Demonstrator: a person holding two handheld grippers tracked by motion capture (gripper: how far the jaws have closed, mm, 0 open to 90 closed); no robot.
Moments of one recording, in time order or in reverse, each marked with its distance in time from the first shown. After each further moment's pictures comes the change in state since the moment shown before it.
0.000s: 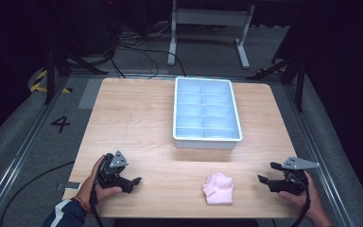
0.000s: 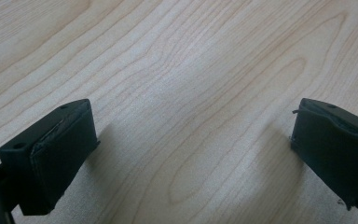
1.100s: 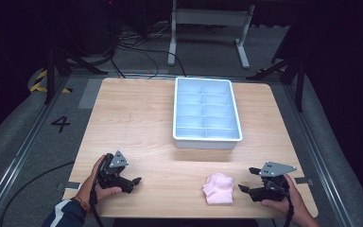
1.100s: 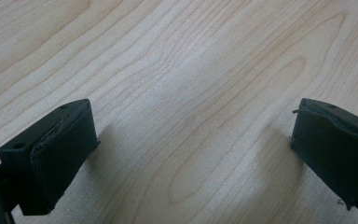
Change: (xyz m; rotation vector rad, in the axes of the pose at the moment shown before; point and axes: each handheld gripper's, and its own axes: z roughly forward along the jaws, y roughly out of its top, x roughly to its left) left arm 0.000 0.000 0.000 0.001 -0.001 -0.001; right arm 0.067 0.030 0.013 0.041 0.121 -0.158
